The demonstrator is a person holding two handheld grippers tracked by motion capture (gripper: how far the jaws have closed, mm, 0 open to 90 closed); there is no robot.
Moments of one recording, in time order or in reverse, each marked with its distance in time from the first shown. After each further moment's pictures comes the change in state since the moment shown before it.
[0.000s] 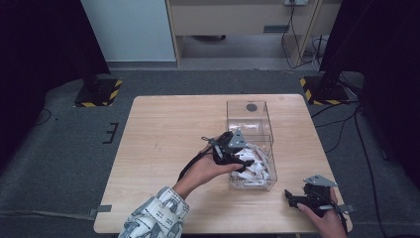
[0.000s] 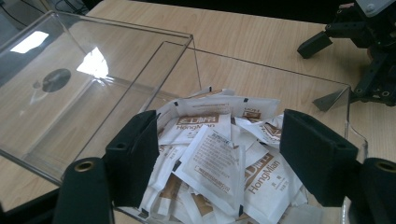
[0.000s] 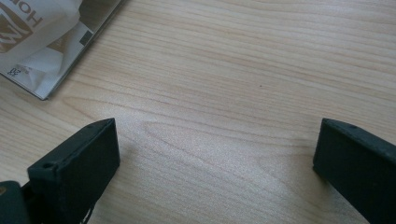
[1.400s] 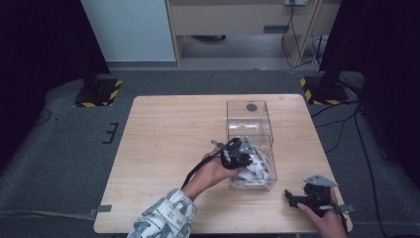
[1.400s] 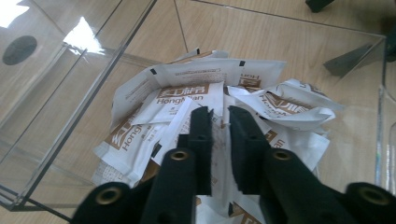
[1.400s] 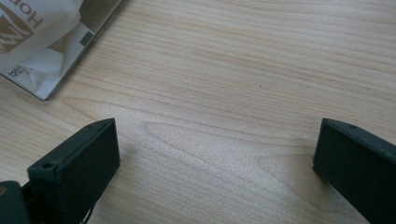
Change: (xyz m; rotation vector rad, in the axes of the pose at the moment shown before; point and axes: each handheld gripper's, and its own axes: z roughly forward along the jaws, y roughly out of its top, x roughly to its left) left arm -0.006 -0.006 0.026 0.132 -0.023 0.022; right arm 0.000 0.000 0.000 -0.002 0.002 0.001
